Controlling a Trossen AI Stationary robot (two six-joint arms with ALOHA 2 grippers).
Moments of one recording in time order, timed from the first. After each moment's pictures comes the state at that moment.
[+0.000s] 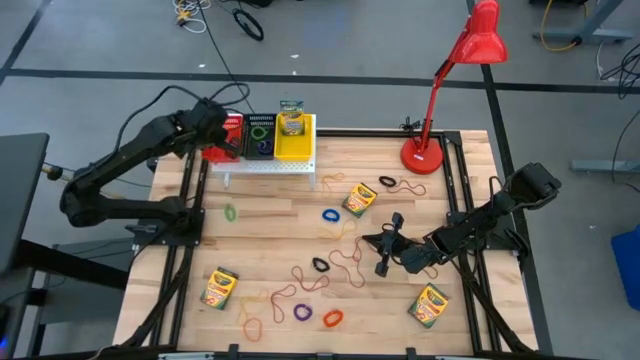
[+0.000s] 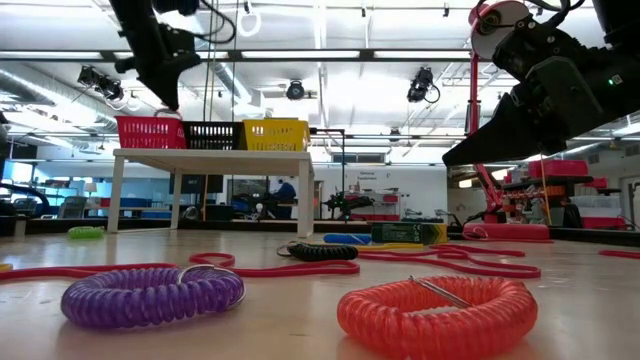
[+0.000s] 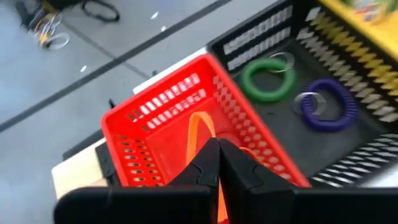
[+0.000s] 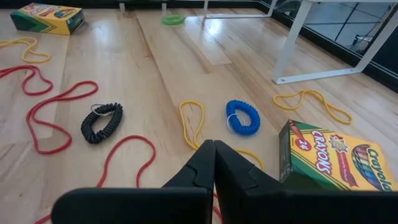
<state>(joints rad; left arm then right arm) 0.67 1.01 1.09 -0.97 -0.46 -0.20 0.53 1.48 0.42 0.48 0.80 0.36</state>
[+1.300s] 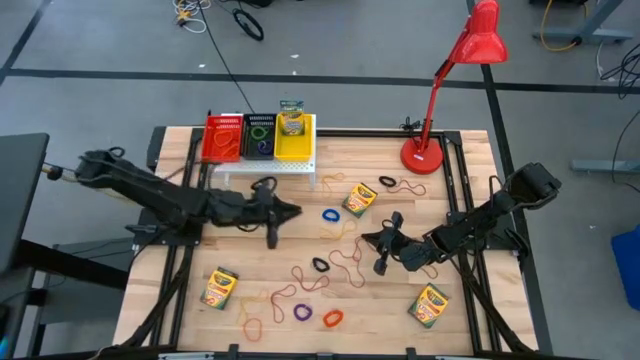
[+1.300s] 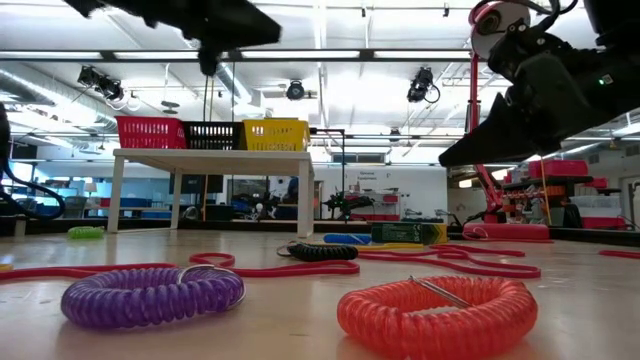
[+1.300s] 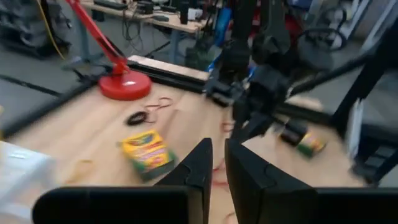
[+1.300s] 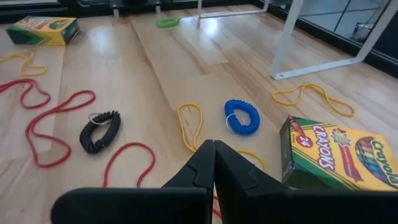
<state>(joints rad) -0.25 1.16 0.64 0.34 -0.45 -0.27 0.51 1.48 0.42 0.49 0.79 0.41</state>
